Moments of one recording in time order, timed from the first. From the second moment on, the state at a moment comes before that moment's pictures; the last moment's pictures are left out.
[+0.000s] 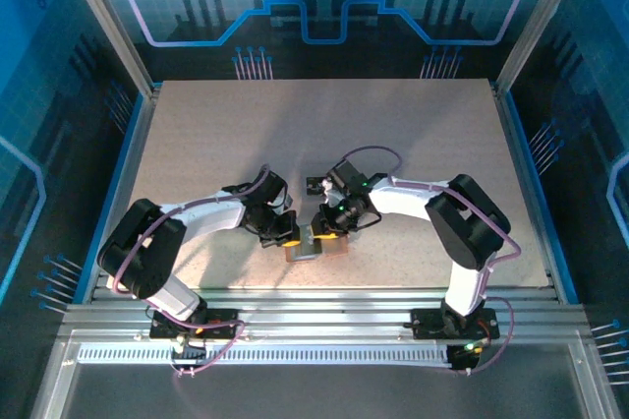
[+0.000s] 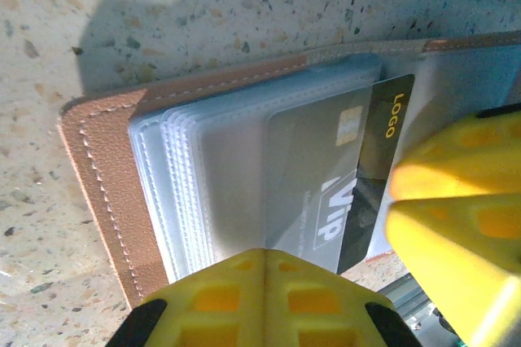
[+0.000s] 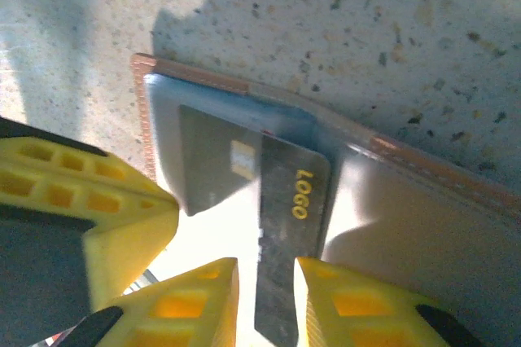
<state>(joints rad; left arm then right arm) -0.52 1.57 0.77 -0.45 0.50 -0.79 0.70 1.81 1.04 -0.42 -0.58 0.62</state>
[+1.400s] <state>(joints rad) -0.52 1.60 0.80 -0.49 0.50 -0.75 0.65 1.83 0.96 -0.31 -0.67 0.65</state>
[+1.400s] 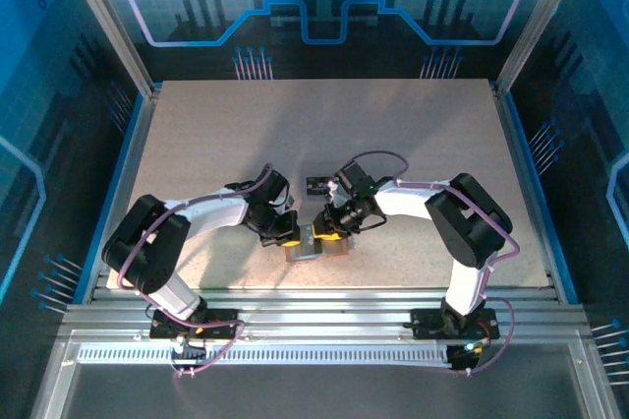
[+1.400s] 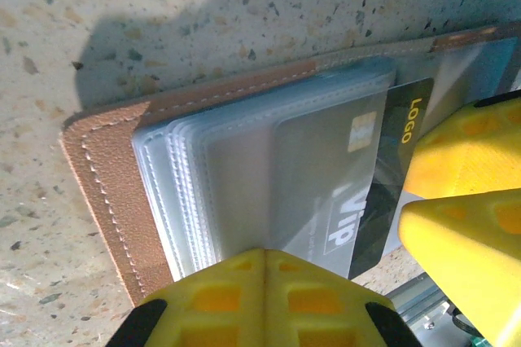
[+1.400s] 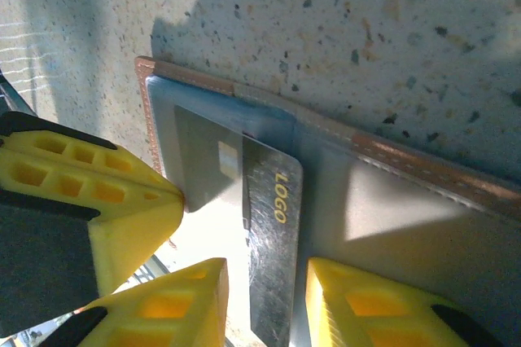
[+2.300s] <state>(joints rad) -0.52 1.60 0.80 -0.49 0.50 -0.74 0.61 1.84 0.84 -0.05 -0.82 0.76</state>
